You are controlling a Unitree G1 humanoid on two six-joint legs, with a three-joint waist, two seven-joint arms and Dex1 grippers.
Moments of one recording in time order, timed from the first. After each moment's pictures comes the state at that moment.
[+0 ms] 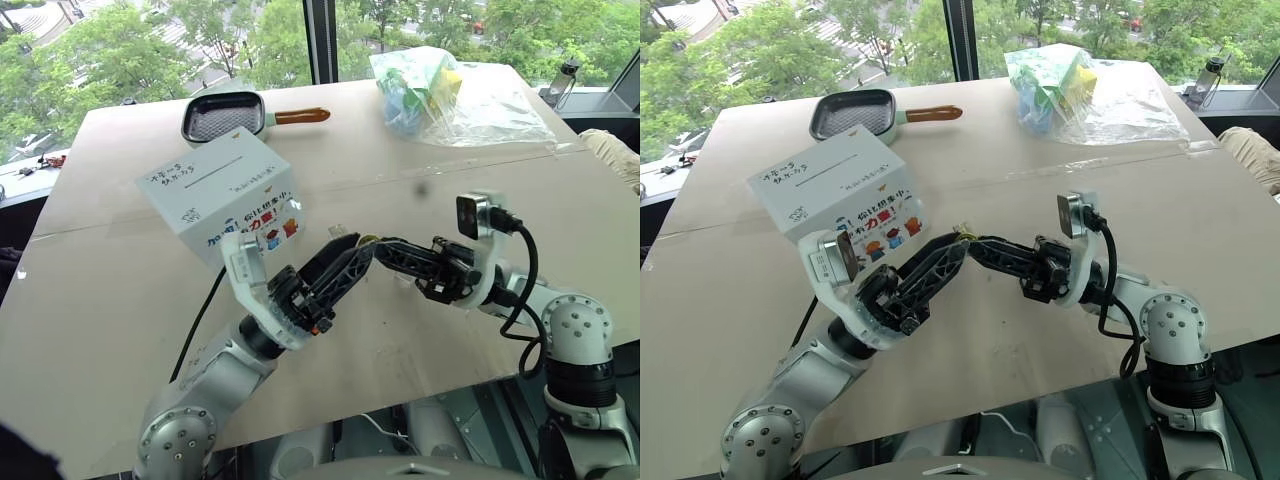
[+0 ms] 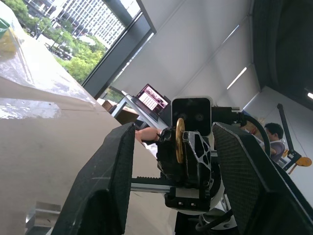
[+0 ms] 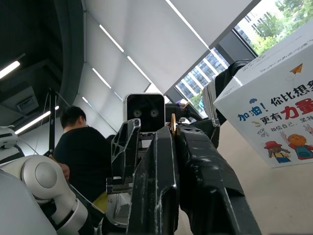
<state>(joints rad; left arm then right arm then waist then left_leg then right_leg) 0.10 0.31 0.00 -0.81 -1.25 0.56 -0.26 -0.35 -0.32 -0.06 -0.36 1.35 1.02 0.65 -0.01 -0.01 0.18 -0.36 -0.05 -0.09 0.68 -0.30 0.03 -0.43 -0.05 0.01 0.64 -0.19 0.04</state>
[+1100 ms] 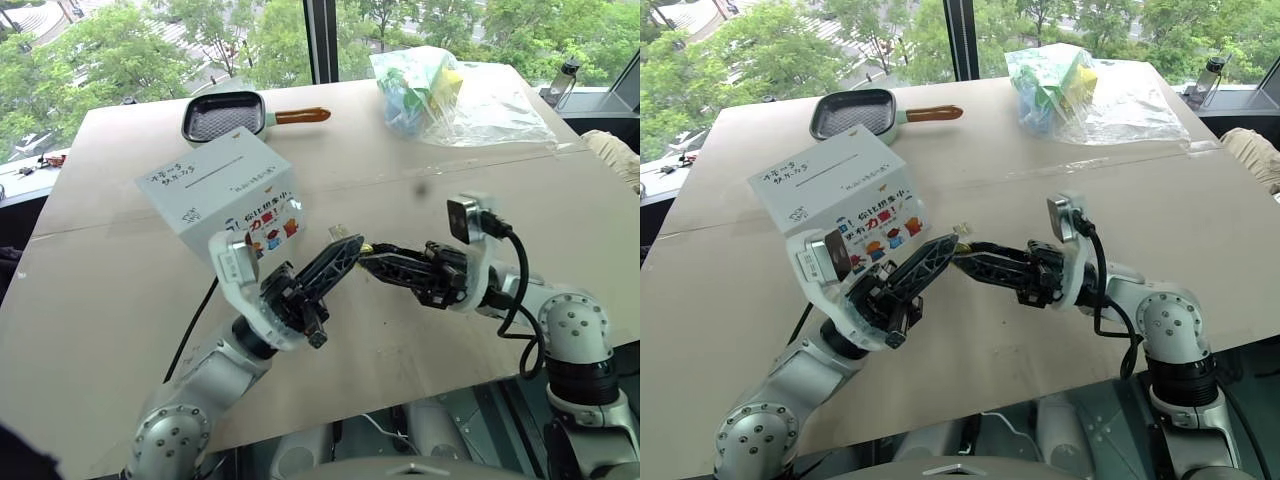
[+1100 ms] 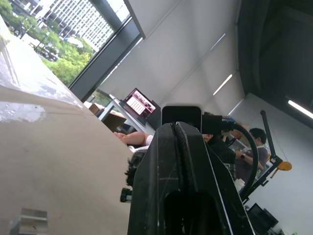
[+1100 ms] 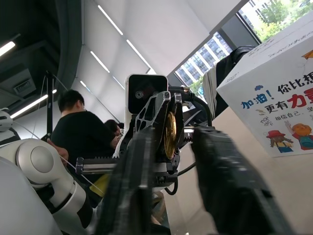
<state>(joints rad) 0.12 0.36 0.00 -0.79 -1.34 0.52 -0.30 -0.37 -0.34 -0.01 -0.38 1.32 1.00 0.67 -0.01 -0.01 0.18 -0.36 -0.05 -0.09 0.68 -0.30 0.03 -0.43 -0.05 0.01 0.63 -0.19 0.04</state>
